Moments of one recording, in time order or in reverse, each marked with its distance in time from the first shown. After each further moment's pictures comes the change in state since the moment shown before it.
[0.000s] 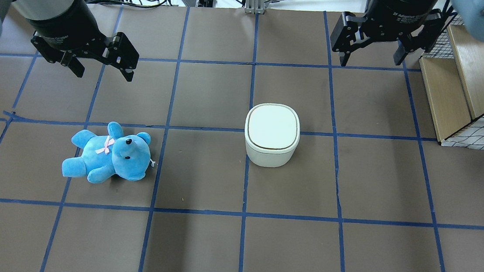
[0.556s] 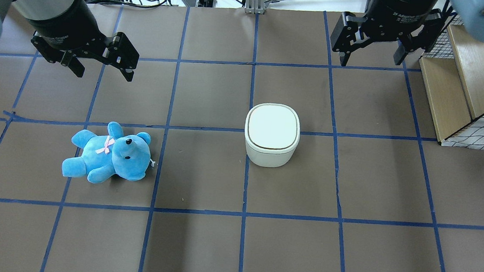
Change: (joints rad) left arm 0.000 0.000 0.000 0.000 0.000 0.000; right arm -0.001 0.002 0.000 -0.002 0.000 -0.001
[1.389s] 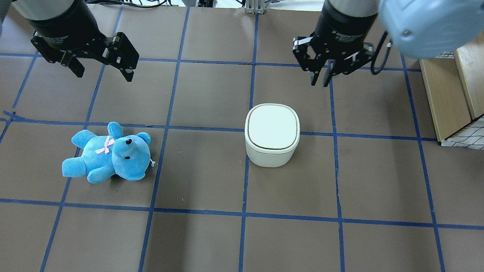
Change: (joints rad) left arm 0.000 0.000 0.000 0.000 0.000 0.000; right arm 0.169 0.103 0.086 -0.140 0.076 0.253
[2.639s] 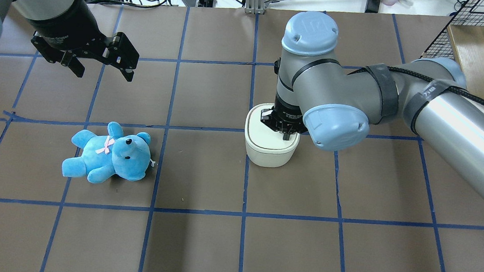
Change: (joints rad) left arm 0.000 0.000 0.000 0.000 0.000 0.000; right arm 0.036 0.052 0.287 -0.297 -0.031 0.048
